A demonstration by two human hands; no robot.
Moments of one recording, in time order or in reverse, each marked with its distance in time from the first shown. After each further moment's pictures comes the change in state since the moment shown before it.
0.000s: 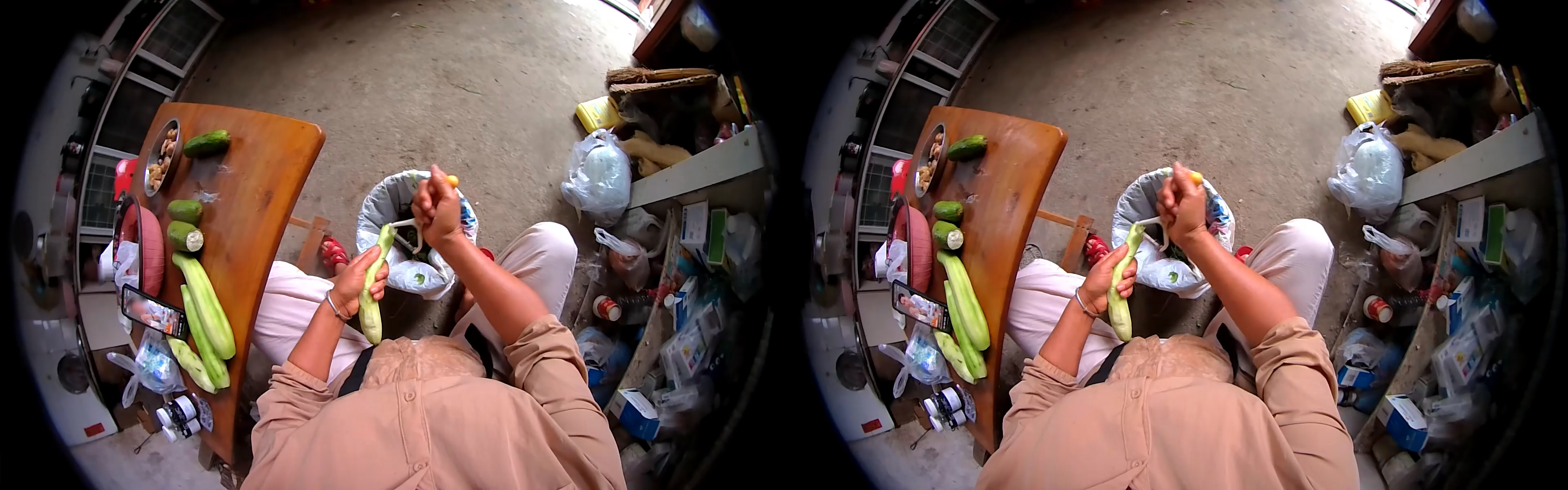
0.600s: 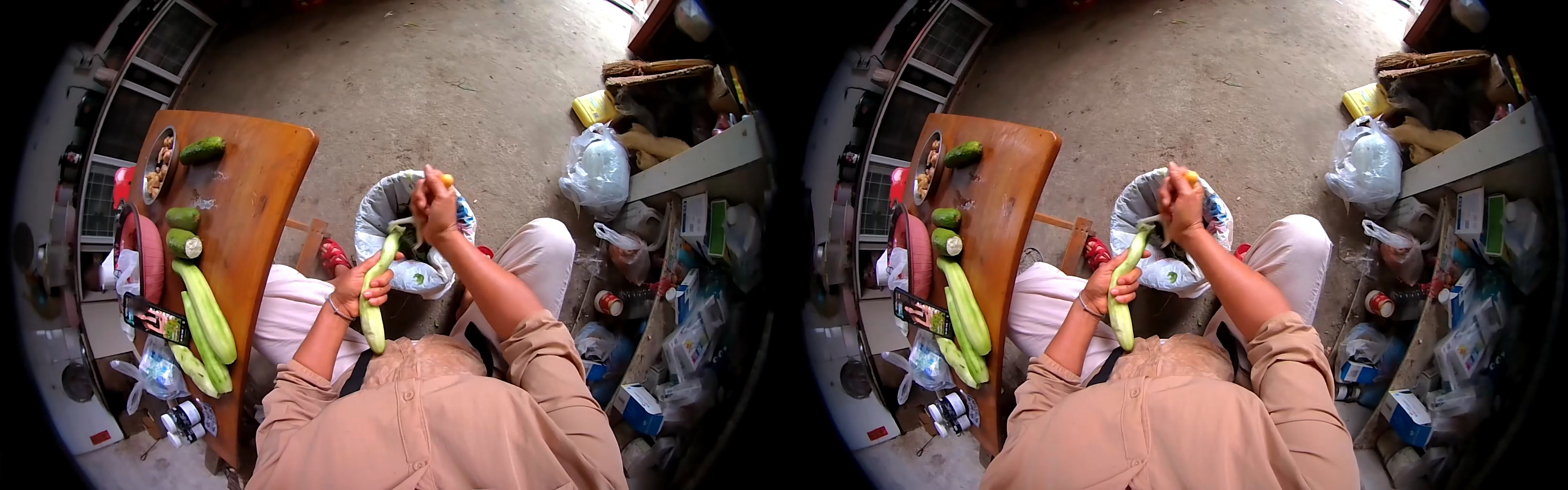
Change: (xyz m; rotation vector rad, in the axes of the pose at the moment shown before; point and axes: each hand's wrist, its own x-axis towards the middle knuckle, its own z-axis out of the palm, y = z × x) left_hand 0.007 -0.006 -0.013 -0.296 -0.306 -0.173; right_hand 0.010 0.006 -0.009 -0.088 0.039 -0.050
